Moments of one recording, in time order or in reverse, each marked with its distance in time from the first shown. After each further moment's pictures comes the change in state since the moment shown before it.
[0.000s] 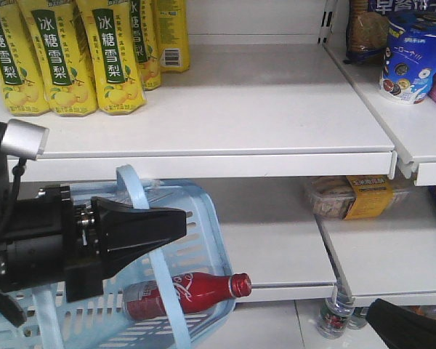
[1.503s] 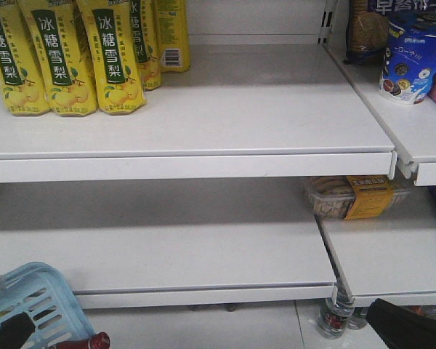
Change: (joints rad) left arm -0.001 -0.721 0.738 -0.968 0.667 0.716; right arm 0.000 0.000 0.000 0.000 -0.001 0.000
